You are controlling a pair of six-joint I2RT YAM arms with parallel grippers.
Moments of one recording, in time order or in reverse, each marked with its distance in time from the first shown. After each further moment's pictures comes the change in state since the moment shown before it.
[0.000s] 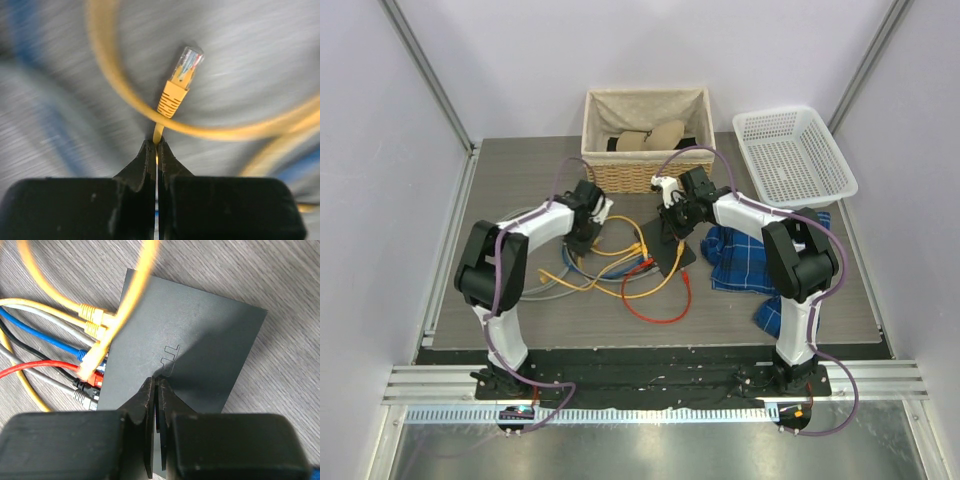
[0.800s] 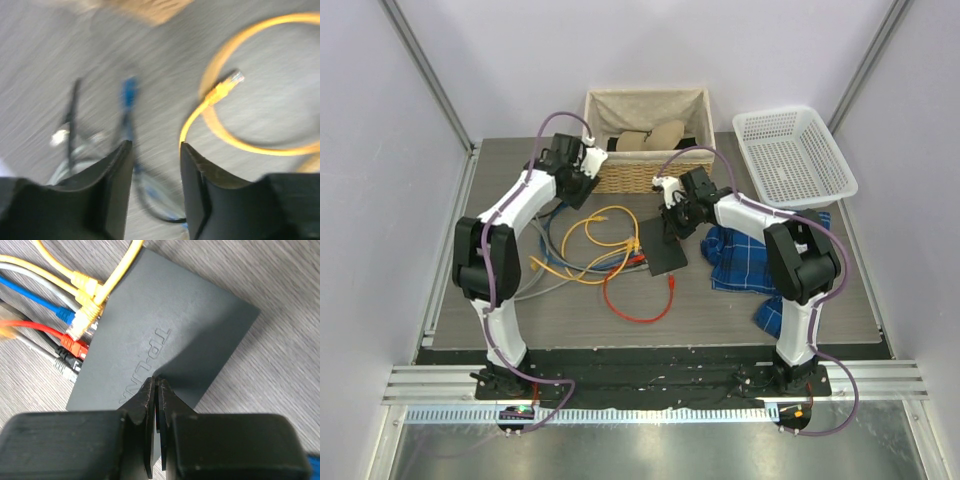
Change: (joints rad) left arm 0.174 0.044 0.345 -0.018 -0.006 0.393; right arm 0.002 -0.015 -0.009 -0.003 0.039 -0.002
